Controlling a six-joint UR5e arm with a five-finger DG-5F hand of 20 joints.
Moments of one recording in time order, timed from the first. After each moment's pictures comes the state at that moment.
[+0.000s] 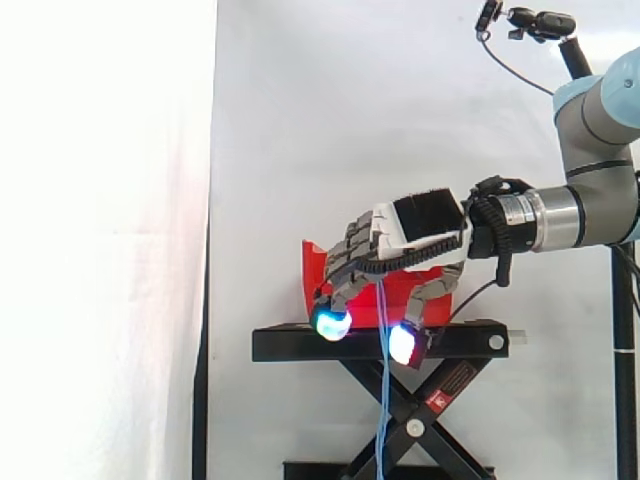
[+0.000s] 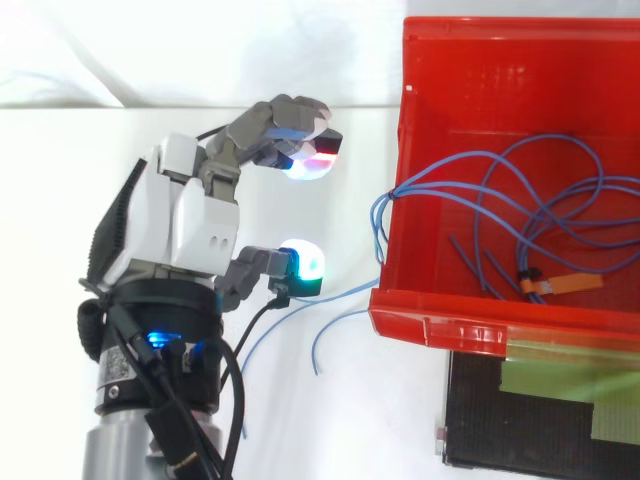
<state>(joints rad) -0.07 -2.20 -1.12 -3.08 -1.71 -2.42</state>
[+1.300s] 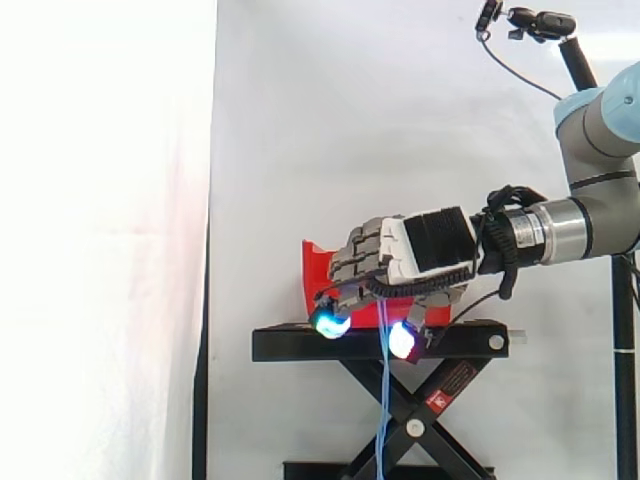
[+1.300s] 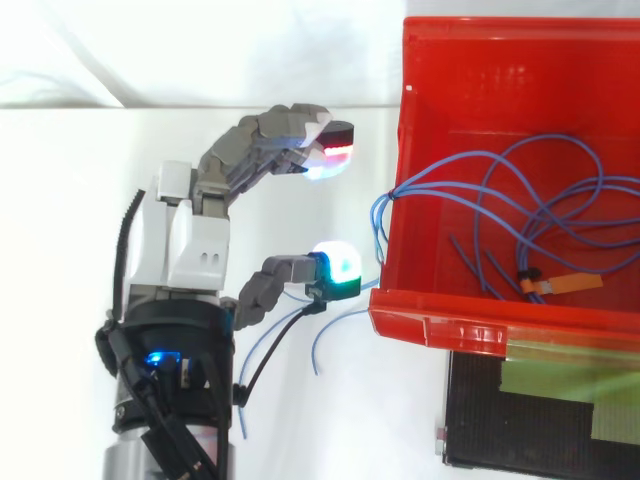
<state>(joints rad) -0.08 -2.20 -1.15 -3.09 -1.75 -2.69</state>
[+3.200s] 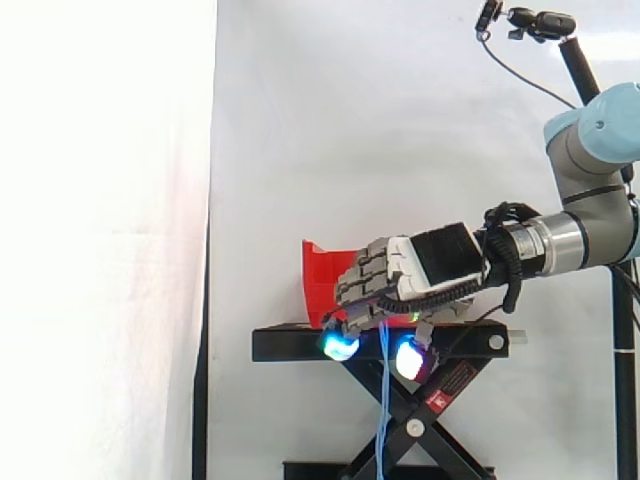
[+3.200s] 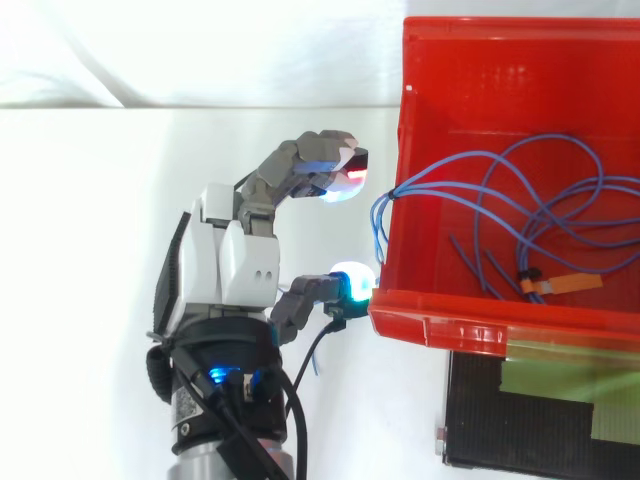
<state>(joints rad) -0.15 -2.23 -1.12 -3.13 -1.88 -2.63</state>
